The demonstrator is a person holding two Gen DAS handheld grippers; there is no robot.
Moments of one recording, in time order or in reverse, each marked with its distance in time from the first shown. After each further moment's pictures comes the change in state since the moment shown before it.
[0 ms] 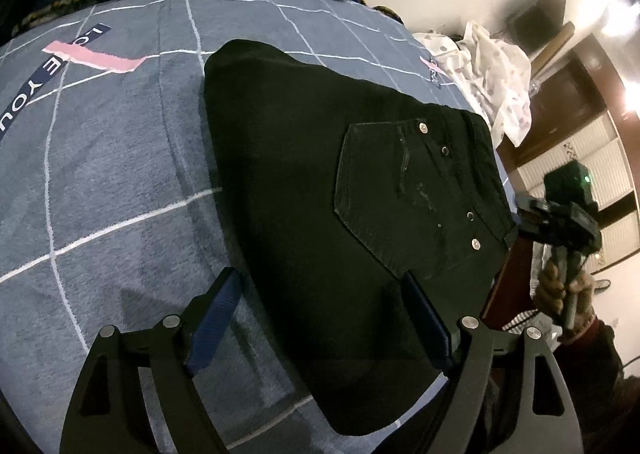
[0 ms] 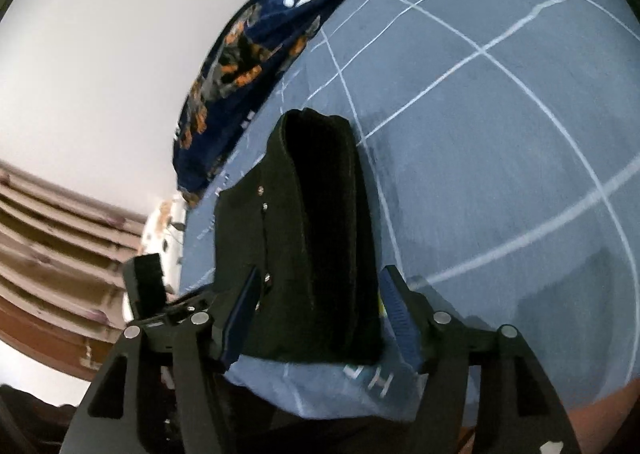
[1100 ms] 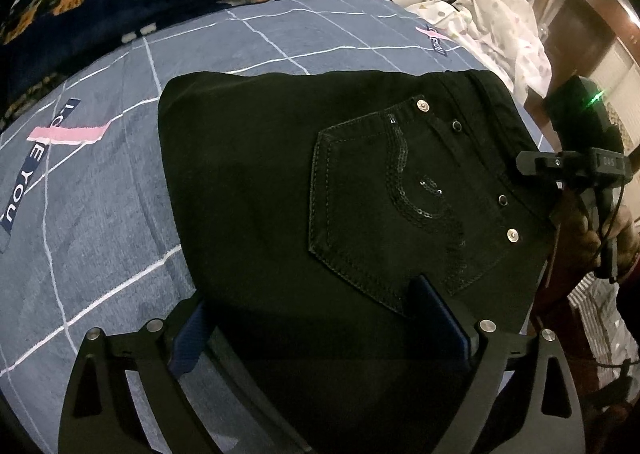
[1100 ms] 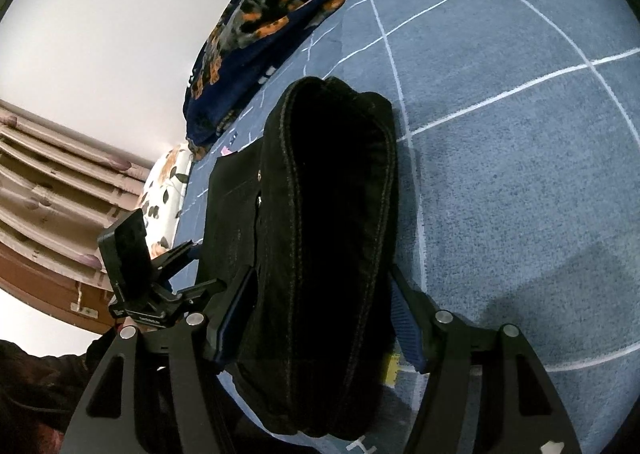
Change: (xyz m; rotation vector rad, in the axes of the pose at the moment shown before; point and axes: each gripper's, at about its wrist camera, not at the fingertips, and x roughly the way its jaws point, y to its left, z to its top) left arm 0.028 -0.036 0.009 0.212 0.003 0.205; right arm 0.047 0.003 0.021 -0.153 0.143 0.050
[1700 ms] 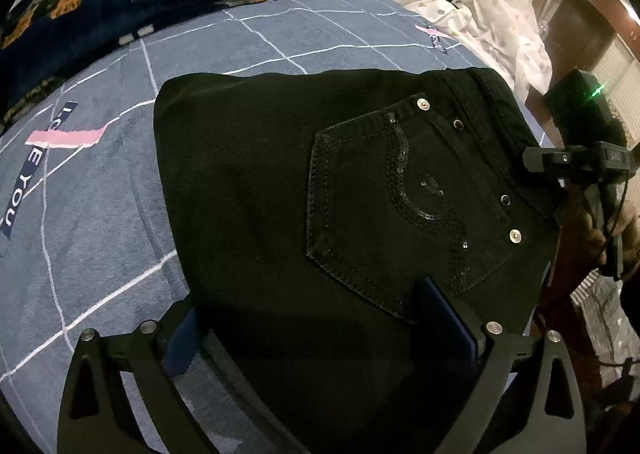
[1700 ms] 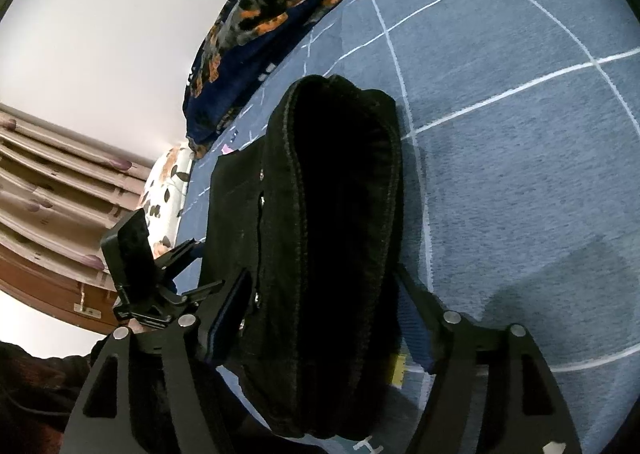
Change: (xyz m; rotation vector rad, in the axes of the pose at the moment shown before) left arm 0.003 -0.001 0.002 0.009 -0.002 -0.002; right arm 0.004 0.002 0.005 0.010 0.015 0.010
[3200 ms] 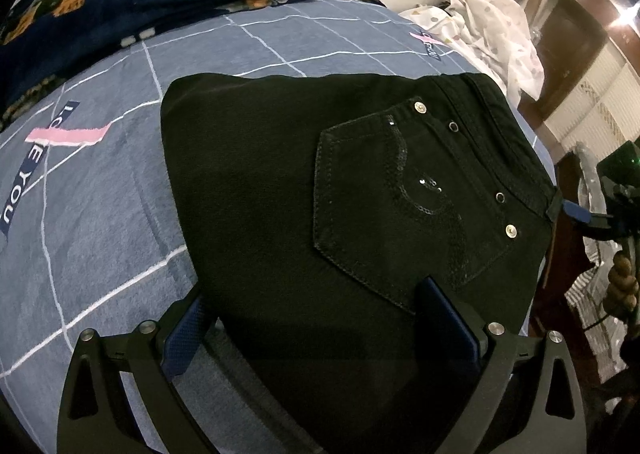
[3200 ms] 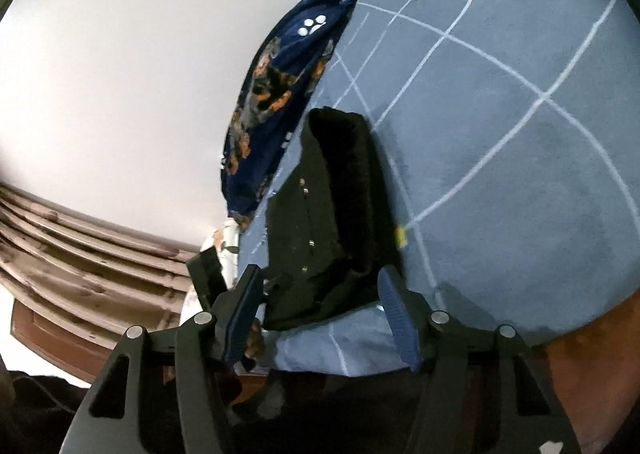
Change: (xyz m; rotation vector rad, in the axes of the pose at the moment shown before) left arm -0.004 0.008 -0.008 0.000 -0.031 -0.025; right arm -0.090 -0.007 -0.096 0.244 -0.302 0.160
